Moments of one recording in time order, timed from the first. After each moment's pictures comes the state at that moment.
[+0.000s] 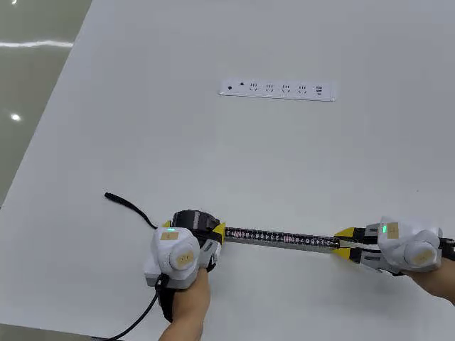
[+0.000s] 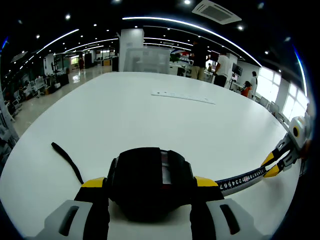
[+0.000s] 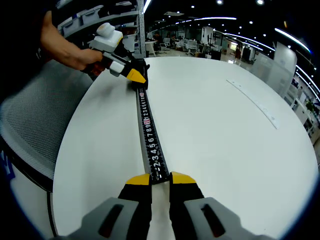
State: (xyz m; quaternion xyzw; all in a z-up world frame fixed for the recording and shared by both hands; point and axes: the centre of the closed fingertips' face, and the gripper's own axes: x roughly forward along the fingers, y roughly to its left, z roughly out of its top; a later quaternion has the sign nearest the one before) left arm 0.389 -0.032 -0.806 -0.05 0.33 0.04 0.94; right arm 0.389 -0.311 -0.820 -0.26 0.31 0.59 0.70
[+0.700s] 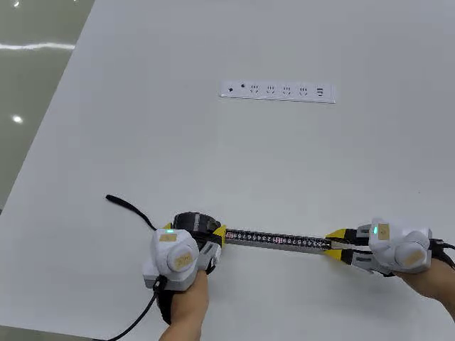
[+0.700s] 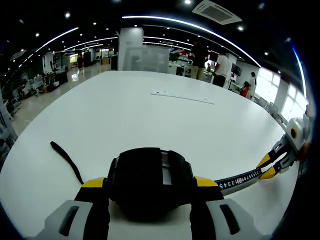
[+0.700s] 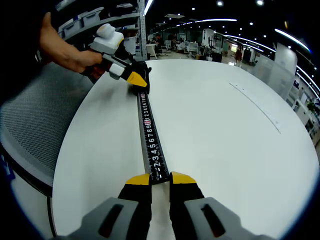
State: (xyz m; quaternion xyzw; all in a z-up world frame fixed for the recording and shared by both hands) left arm 0.389 -0.031 -0.806 -0.06 0.33 0.03 0.94; right arm 0.388 -0.291 -0.821 -0.25 0.30 0.60 0.70
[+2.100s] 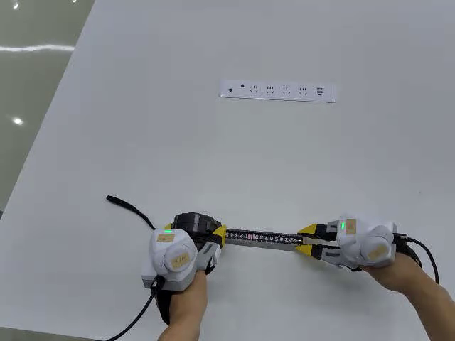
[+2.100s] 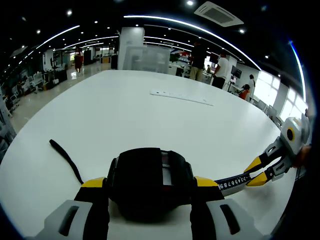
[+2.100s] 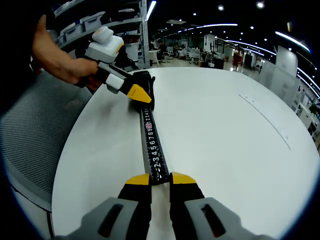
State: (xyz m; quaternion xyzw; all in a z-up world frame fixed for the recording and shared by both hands) left arm 0.389 -0.031 -0.807 -0.07 0.33 0.03 0.94; right arm 0.386 -0.230 -0.819 -0.23 0.28 0.61 0.70
